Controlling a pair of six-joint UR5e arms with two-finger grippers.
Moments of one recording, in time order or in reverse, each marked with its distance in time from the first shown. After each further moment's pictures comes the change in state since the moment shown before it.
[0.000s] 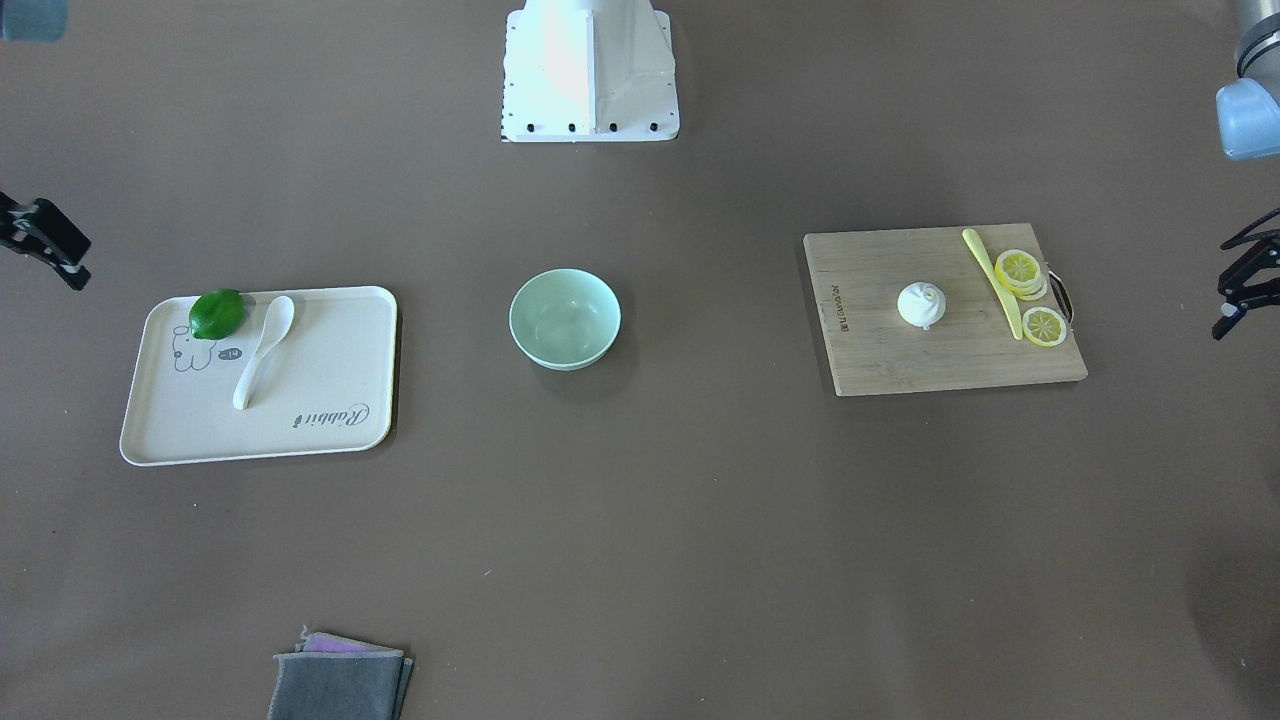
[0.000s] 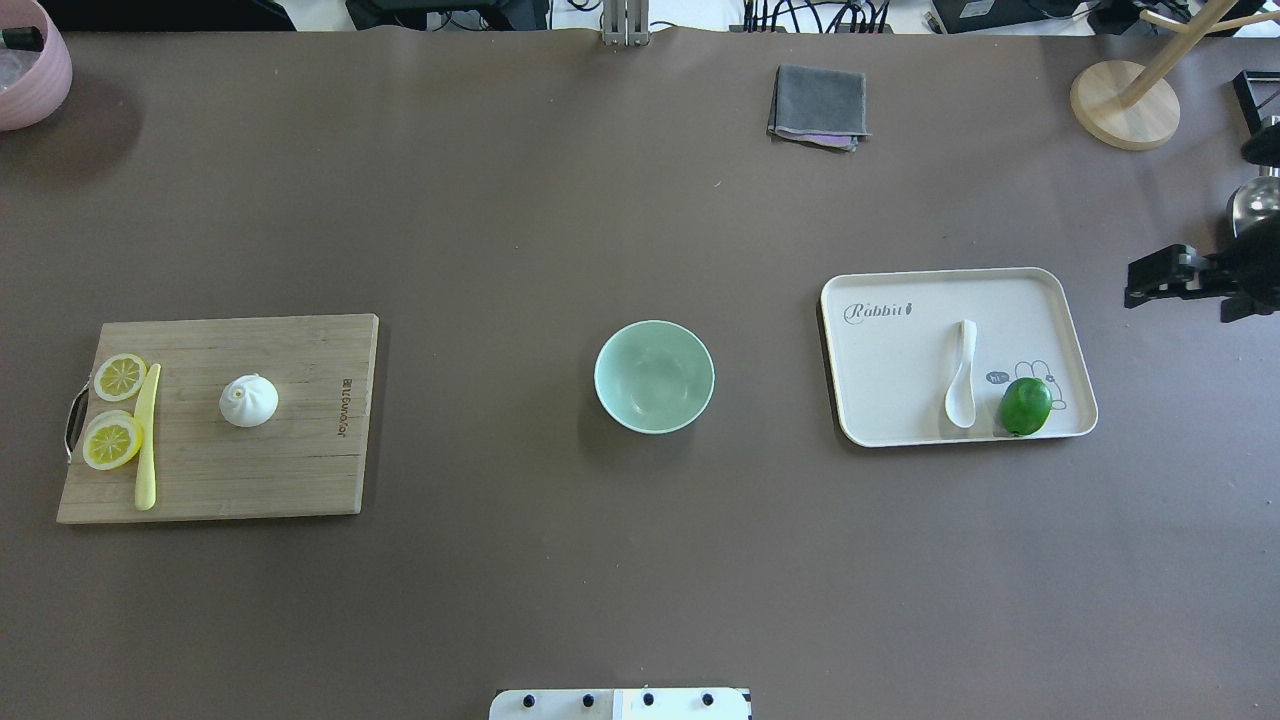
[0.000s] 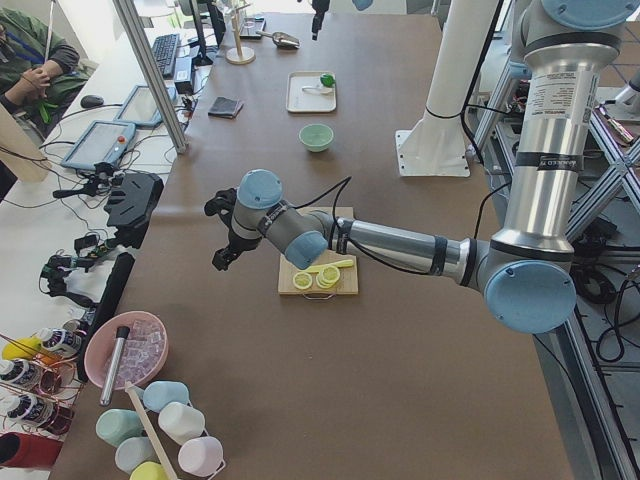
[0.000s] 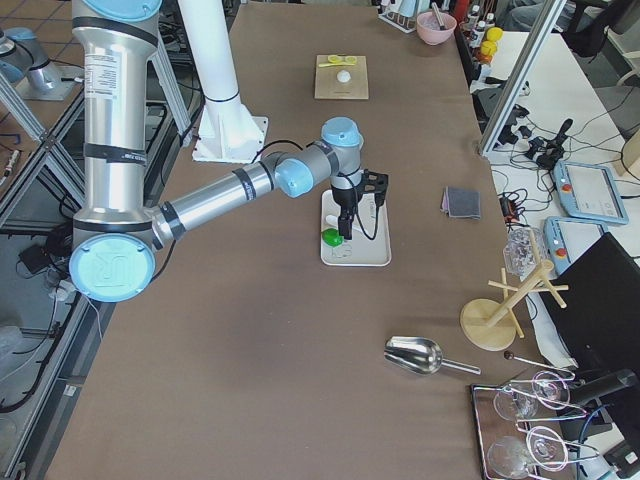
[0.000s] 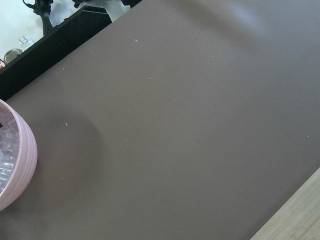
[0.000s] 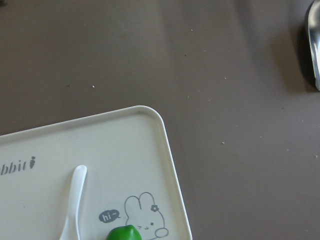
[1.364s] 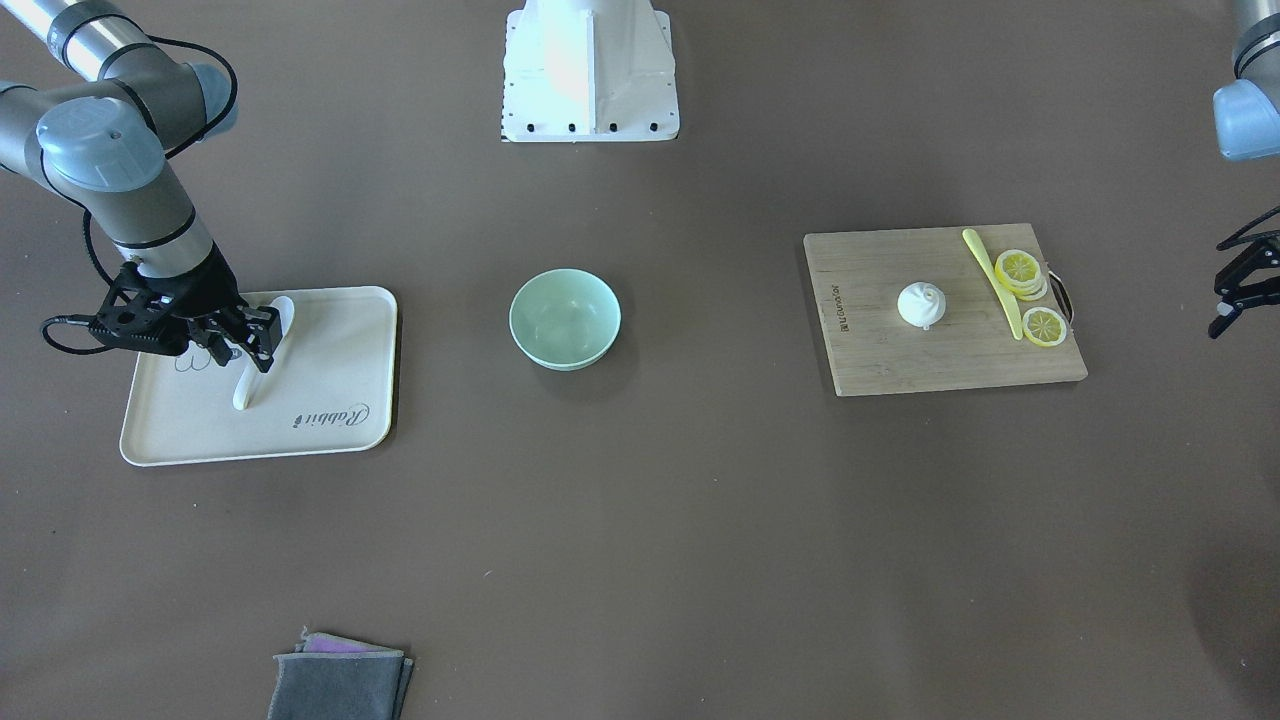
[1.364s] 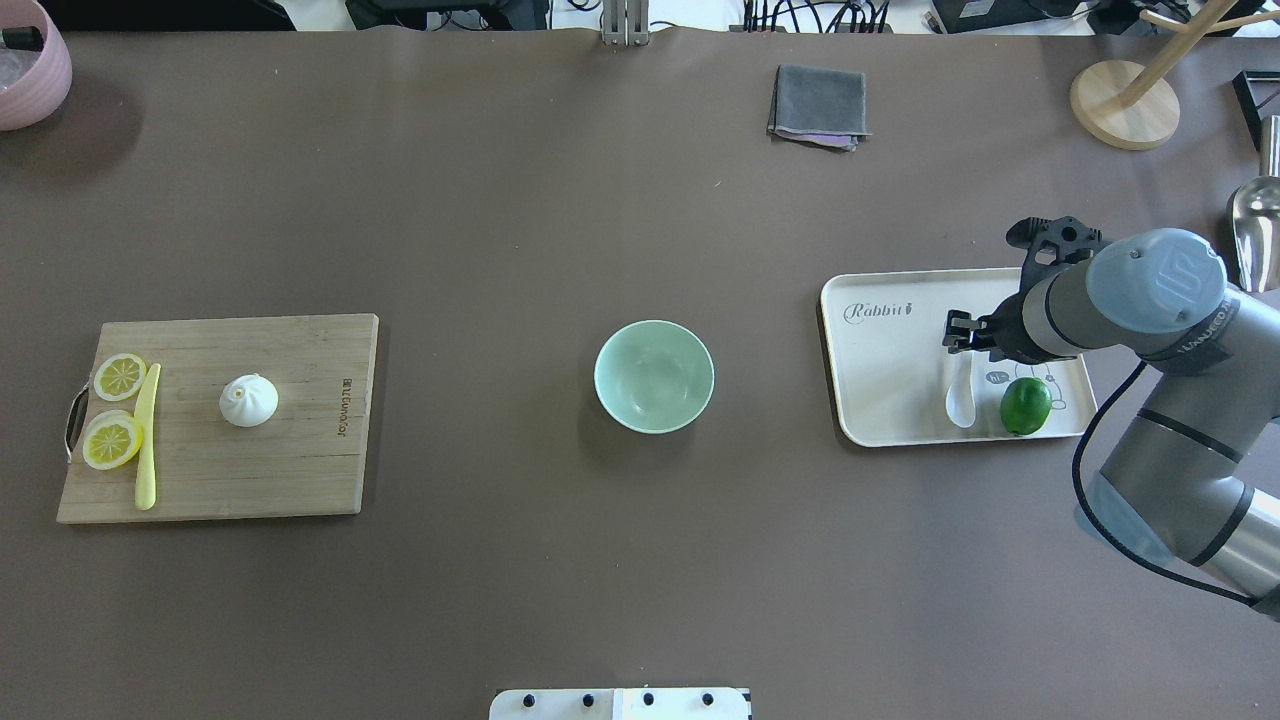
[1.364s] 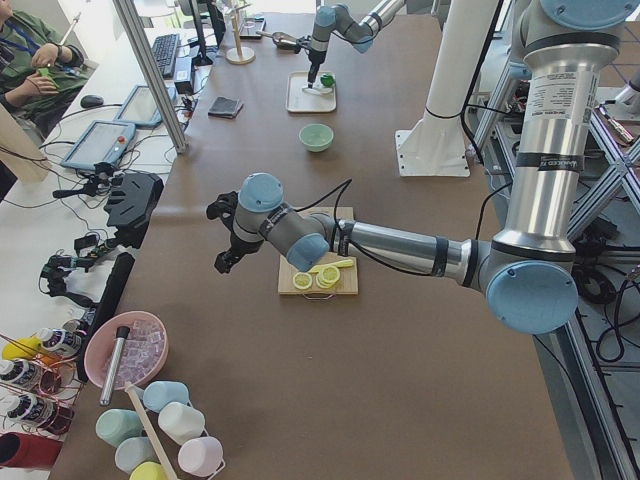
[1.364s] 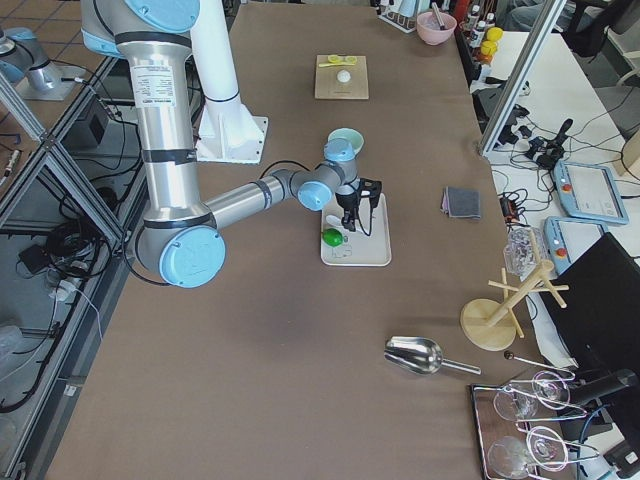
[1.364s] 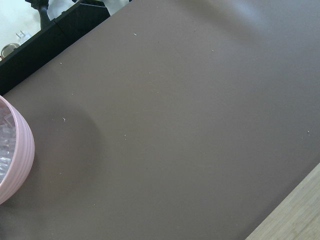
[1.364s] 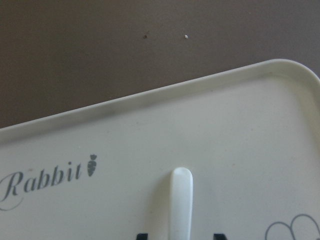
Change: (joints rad) left arm 0.006 0.009 0.003 -0.002 0.001 0.003; right arm -0.286 0.143 -0.280 0.293 -0.190 0.316
